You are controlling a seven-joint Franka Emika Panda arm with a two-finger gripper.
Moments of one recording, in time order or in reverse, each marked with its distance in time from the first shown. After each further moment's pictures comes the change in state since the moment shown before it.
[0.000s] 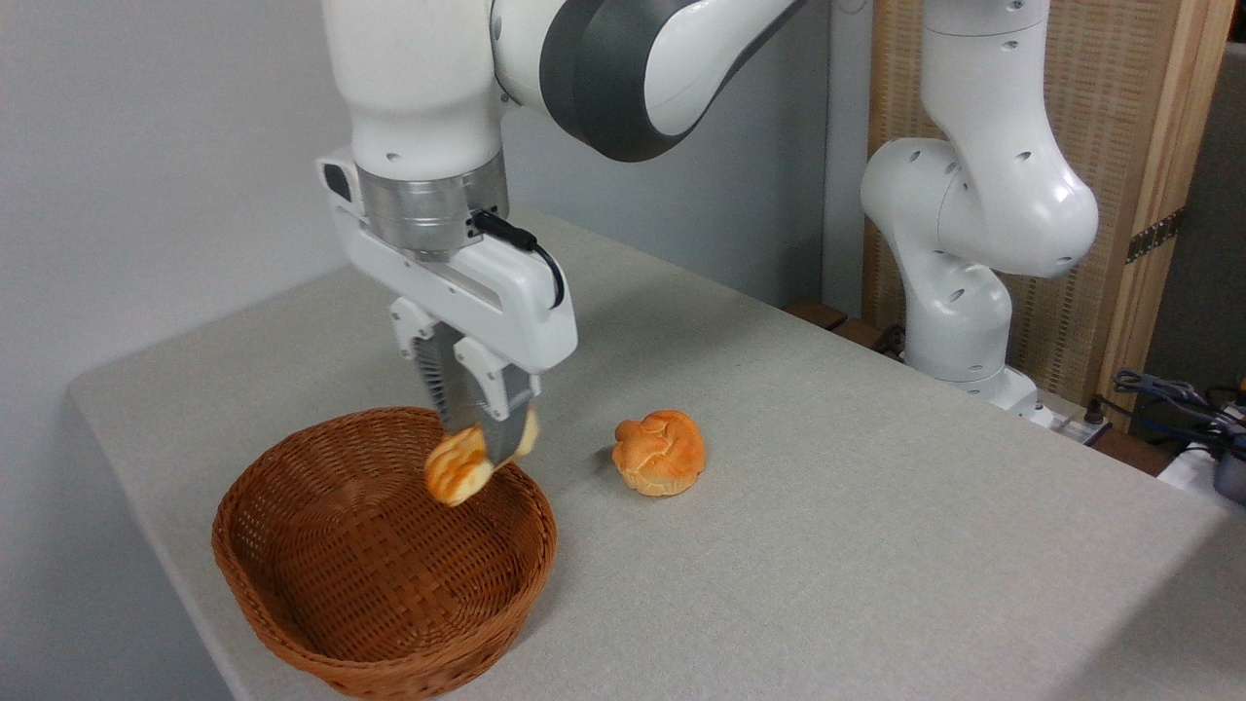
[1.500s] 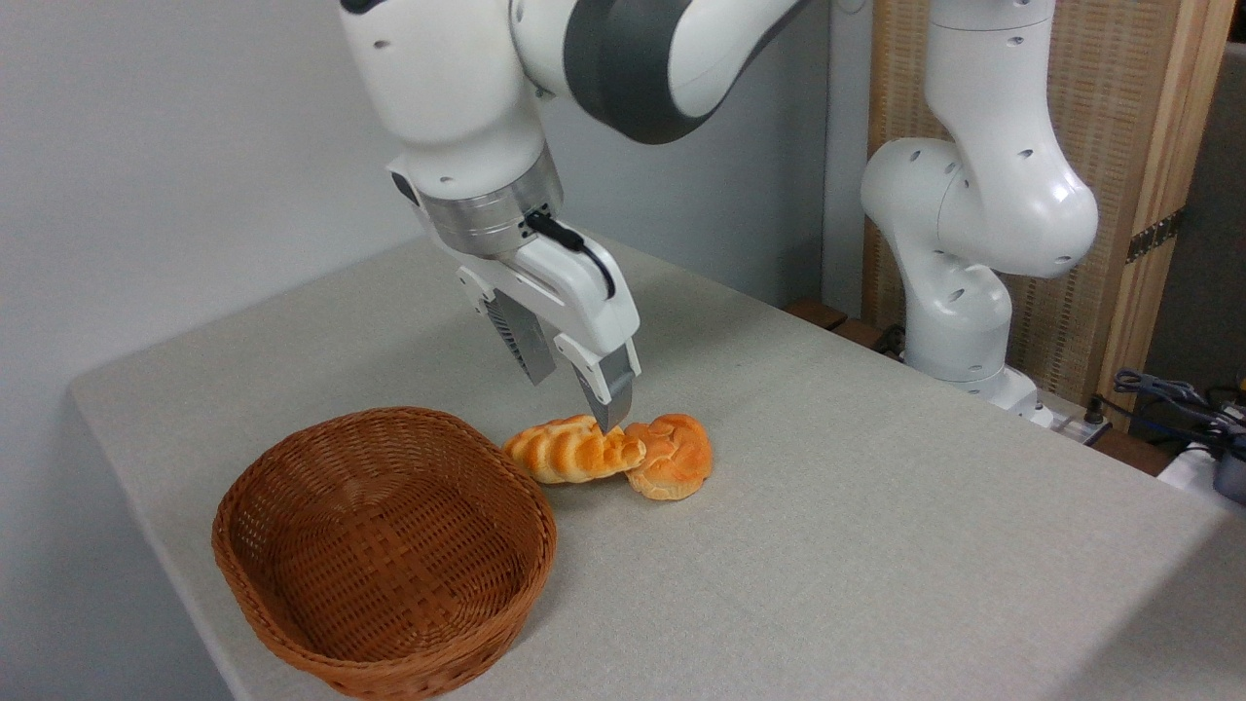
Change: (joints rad) arm -0.005 -0.047 0.024 -0.038 0.000 -0.227 0.092
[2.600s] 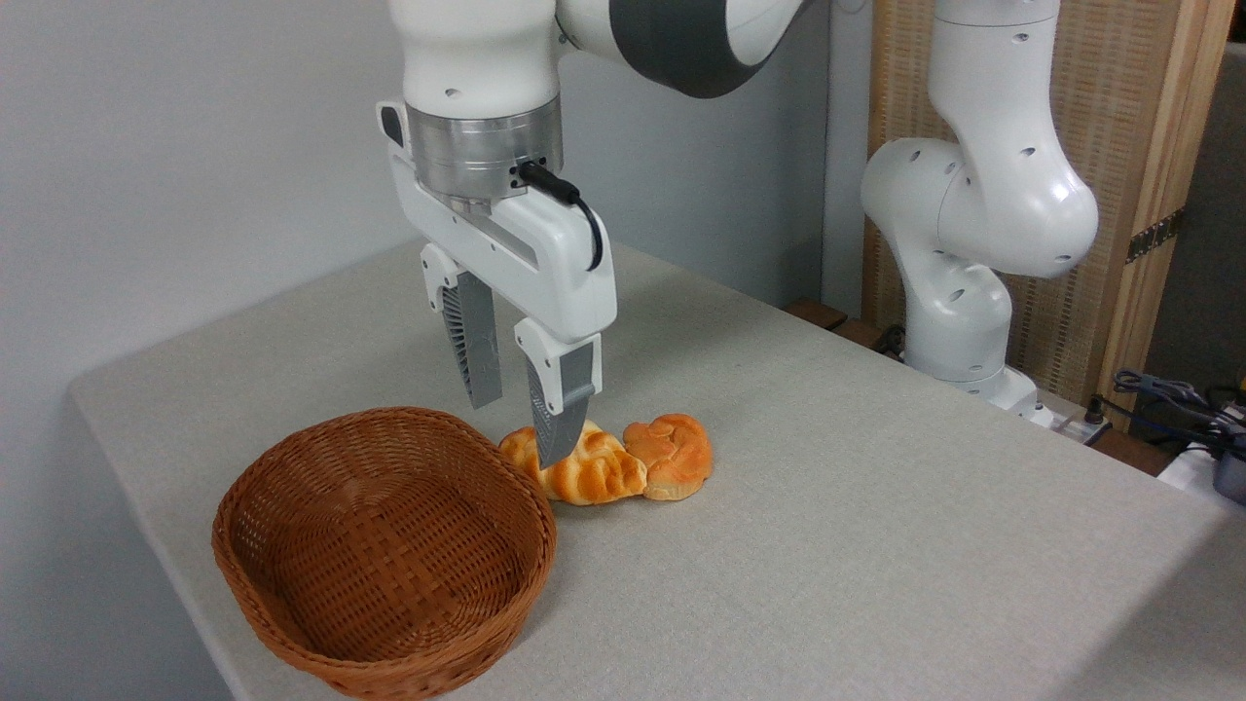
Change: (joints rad) arm 0.000 -0.035 0.029 0.006 0.039 0.234 0.096
